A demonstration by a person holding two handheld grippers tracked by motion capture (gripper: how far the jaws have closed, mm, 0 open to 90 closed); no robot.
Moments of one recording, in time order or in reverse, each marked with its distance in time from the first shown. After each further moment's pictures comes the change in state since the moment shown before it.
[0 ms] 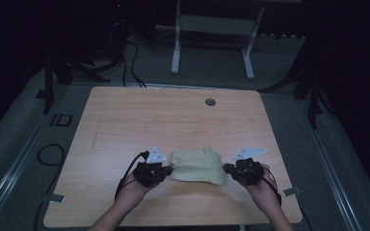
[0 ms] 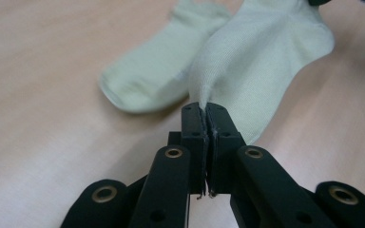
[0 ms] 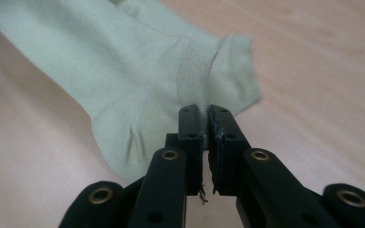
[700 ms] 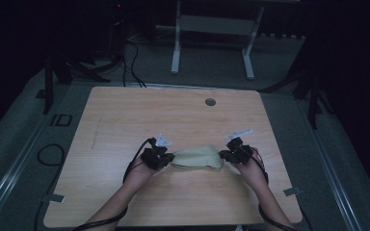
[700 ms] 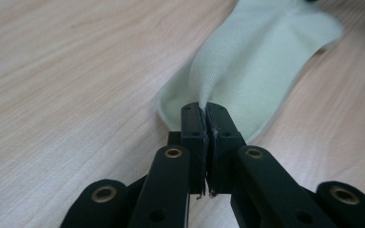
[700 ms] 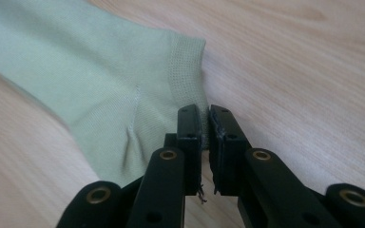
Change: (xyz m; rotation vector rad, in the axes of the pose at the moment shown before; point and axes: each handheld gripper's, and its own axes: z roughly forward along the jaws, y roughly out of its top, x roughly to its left) left arm 0.043 0.012 0.057 0.075 0.029 -0.018; right arm -0.055 0.023 0.072 0.115 -0.001 0.102
